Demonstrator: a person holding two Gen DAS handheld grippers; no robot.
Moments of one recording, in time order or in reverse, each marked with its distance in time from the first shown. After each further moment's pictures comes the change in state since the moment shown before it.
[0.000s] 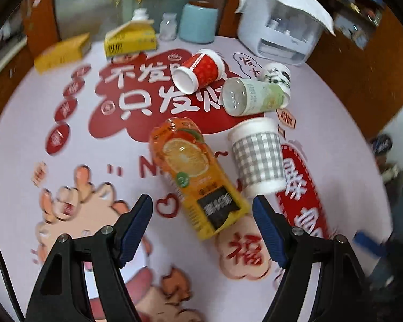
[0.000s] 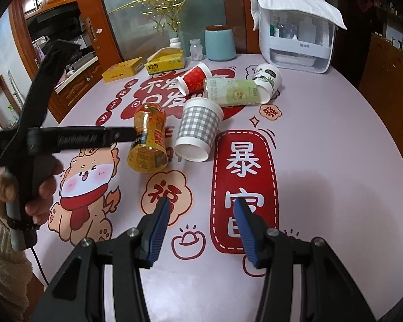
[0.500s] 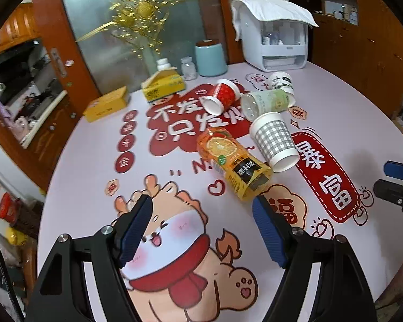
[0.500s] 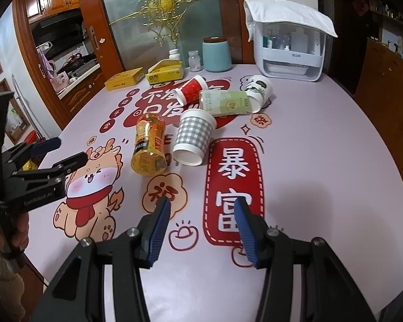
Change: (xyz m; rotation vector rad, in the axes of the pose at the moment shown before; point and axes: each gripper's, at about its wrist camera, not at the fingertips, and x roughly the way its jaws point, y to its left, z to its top) left arm -0.089 -0.016 -0.066 0.251 -0.199 0.281; right arm -0.032 -0.007 -0.005 -0.005 -0.049 0.003
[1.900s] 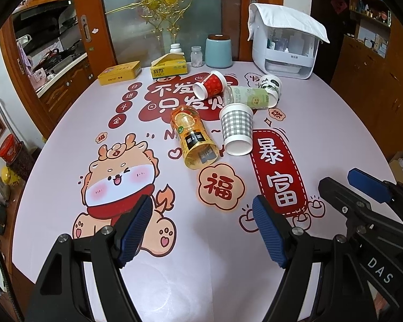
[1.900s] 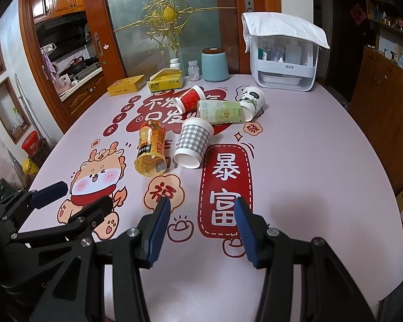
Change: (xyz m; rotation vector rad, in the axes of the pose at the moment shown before) left arm -0.065 -0.088 -0.030 -0.265 0.058 0.046; right arm -0.039 -0.003 -0.009 -0.015 -0.044 -0.017
